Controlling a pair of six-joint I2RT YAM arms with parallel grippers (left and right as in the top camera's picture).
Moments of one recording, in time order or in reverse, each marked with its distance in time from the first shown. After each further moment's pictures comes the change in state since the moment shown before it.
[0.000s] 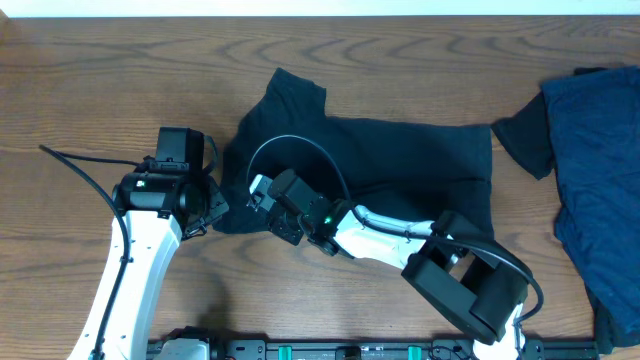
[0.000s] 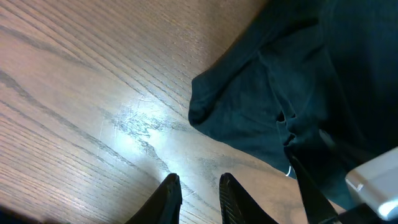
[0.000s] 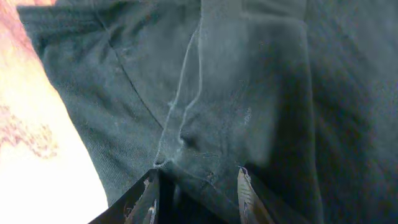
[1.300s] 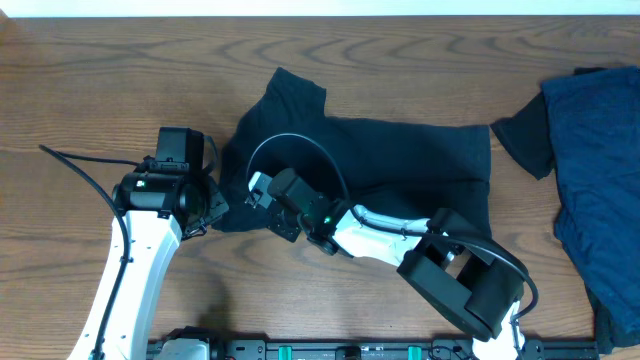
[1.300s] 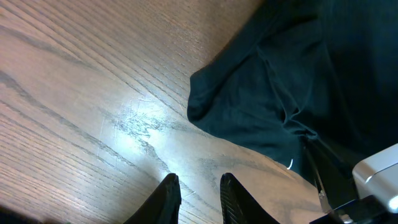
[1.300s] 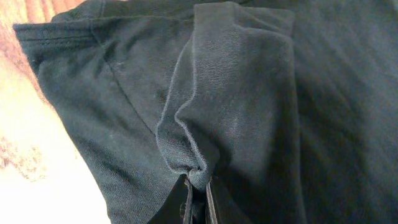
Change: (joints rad) left arm 0.000 0.000 0.000 0.000 0.000 0.000; right arm -0.009 0.022 0.001 0.068 0.003 0.000
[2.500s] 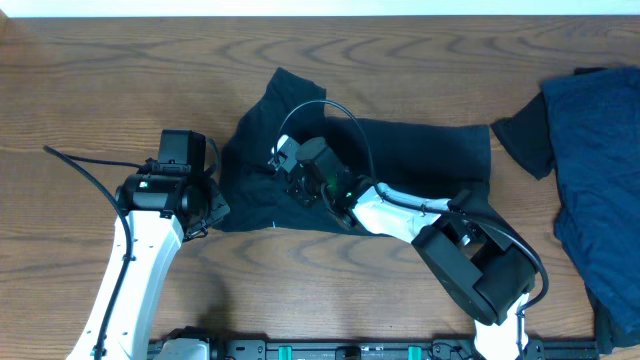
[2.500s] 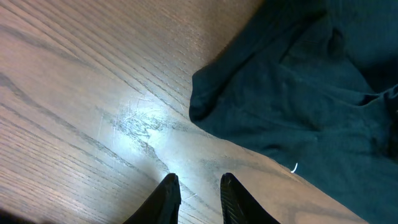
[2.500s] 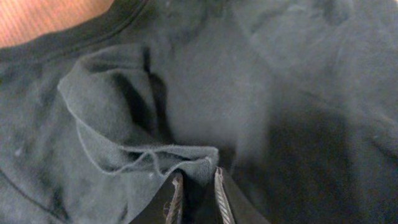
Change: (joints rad) left arm 0.000 0.005 -0.027 0.023 0.000 0.000; right arm -0.153 0.000 0.000 0.107 0.000 0.000
